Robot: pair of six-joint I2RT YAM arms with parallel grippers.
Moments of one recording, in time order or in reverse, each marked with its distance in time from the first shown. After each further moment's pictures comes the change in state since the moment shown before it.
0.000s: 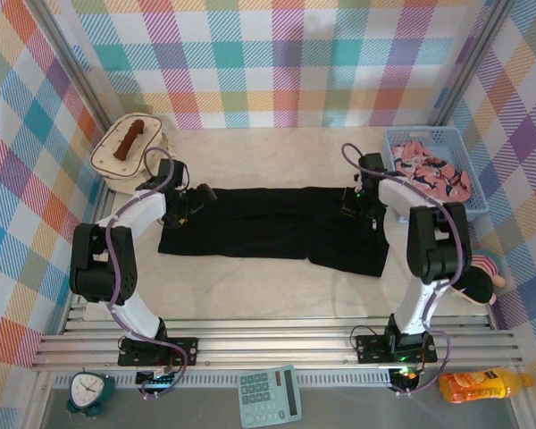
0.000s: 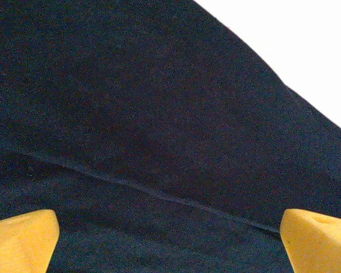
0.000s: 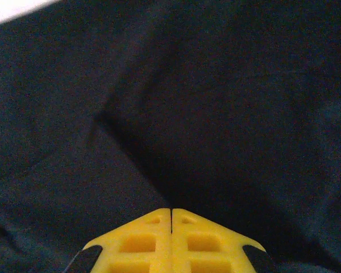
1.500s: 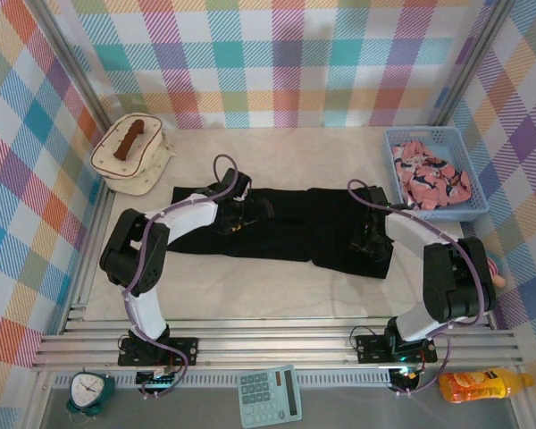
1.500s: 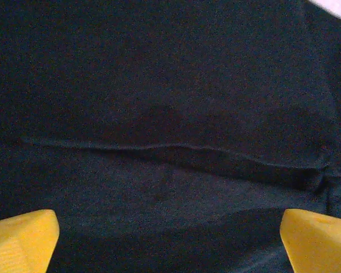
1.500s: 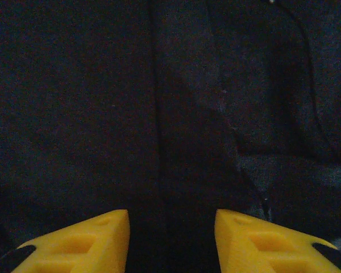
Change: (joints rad) left arm -0.386 0.151 0.096 0.085 0.001 -0.064; right arm 0.056 -0.261 -0.362 -0.072 0.209 0.126
